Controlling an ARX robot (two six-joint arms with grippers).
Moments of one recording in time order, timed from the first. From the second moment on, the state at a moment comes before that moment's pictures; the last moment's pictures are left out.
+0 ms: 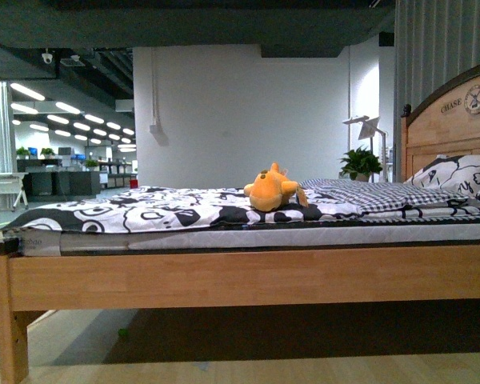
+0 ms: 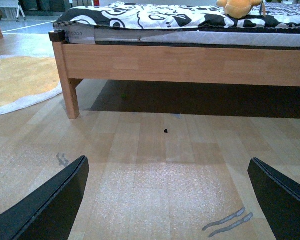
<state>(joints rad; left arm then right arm) 0.00 0.00 0.01 0.00 0.00 -0.01 0.00 0.00 0.01 0.00 0.00 0.00</state>
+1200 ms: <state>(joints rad) 0.00 0.00 0.01 0.00 0.00 -0.01 0.00 0.00 0.01 0.00 0.00 0.00</state>
